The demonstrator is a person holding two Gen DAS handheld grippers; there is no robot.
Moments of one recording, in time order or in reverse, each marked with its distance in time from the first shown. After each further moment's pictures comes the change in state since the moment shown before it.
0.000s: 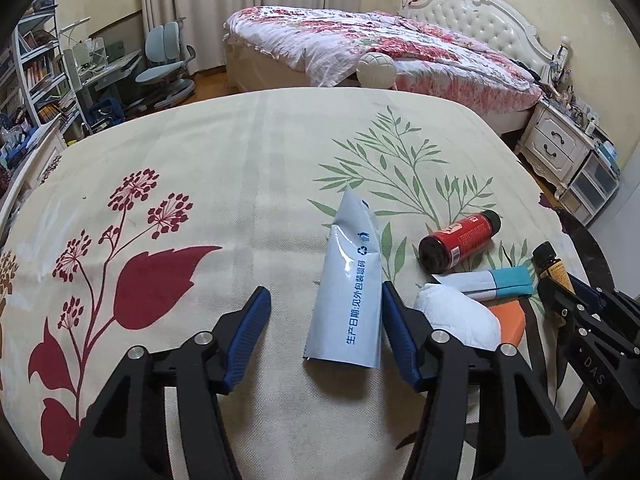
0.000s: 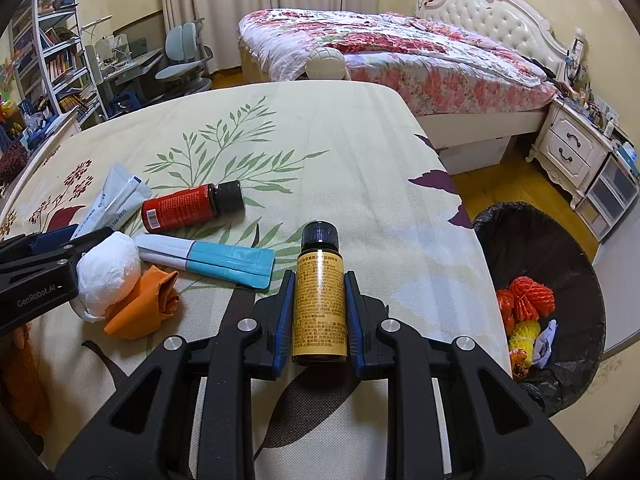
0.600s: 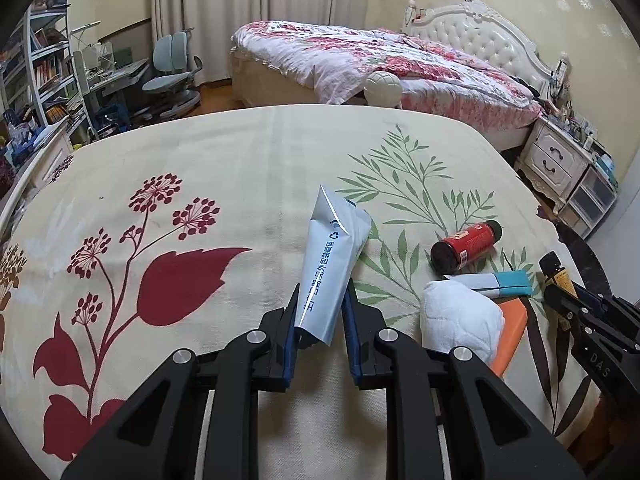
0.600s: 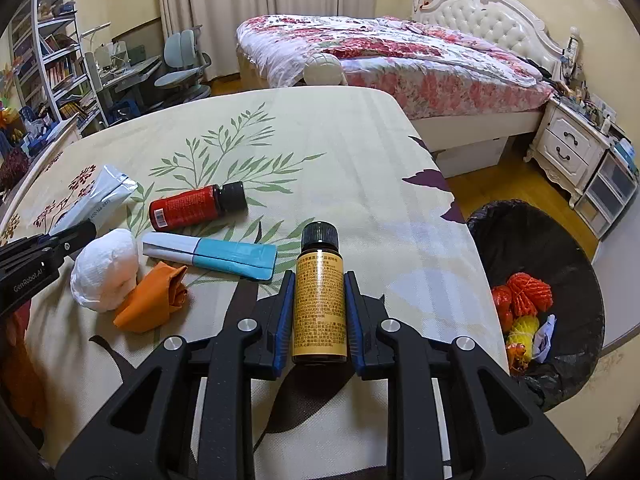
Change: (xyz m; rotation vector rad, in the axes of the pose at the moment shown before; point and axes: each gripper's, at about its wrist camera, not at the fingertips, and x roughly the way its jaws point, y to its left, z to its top) left arm -0.019 0.019 -0.009 -0.027 -0.072 0.005; right arm -0.008 -0.003 -0.002 0.016 -0.021 0.002
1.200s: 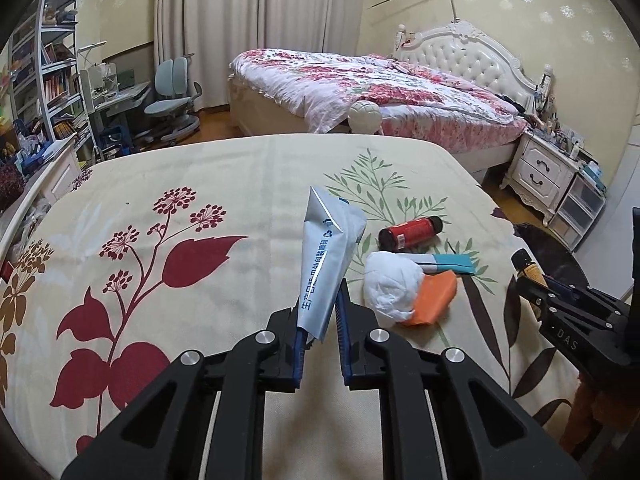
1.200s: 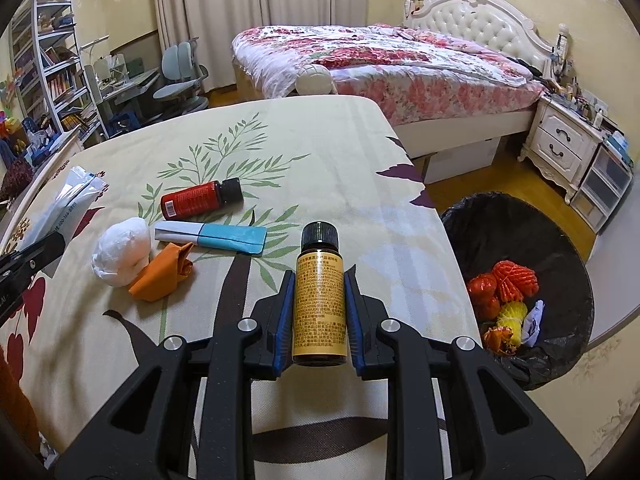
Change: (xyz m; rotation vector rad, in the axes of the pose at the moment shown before) left arm -0.060 -0.025 -0.023 0.023 -0.102 -0.021; right arm -0.035 -0.014 -0.025 0.030 -0.041 0.001
